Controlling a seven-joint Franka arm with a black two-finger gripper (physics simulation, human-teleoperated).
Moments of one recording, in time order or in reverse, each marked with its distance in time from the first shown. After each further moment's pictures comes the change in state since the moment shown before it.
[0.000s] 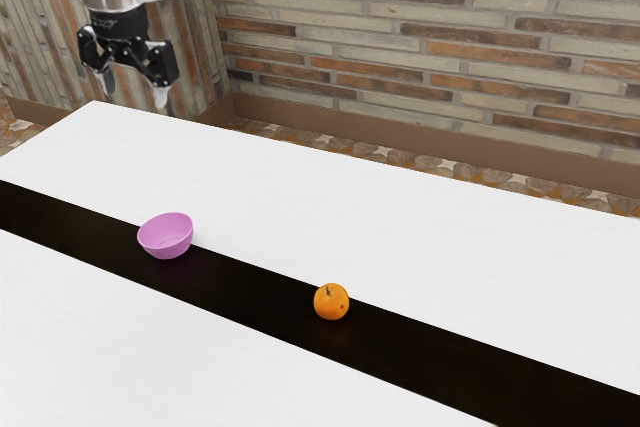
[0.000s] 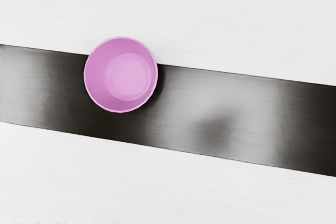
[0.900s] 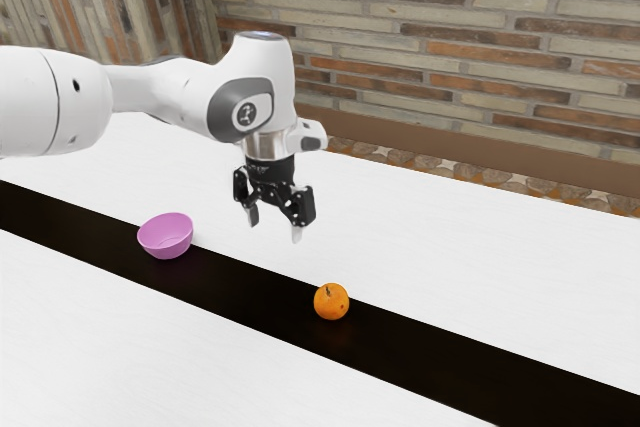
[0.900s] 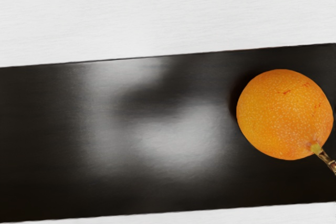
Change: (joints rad) arm -0.091 0.305 -0.142 -0.189 -0.155 0.339 -0.022
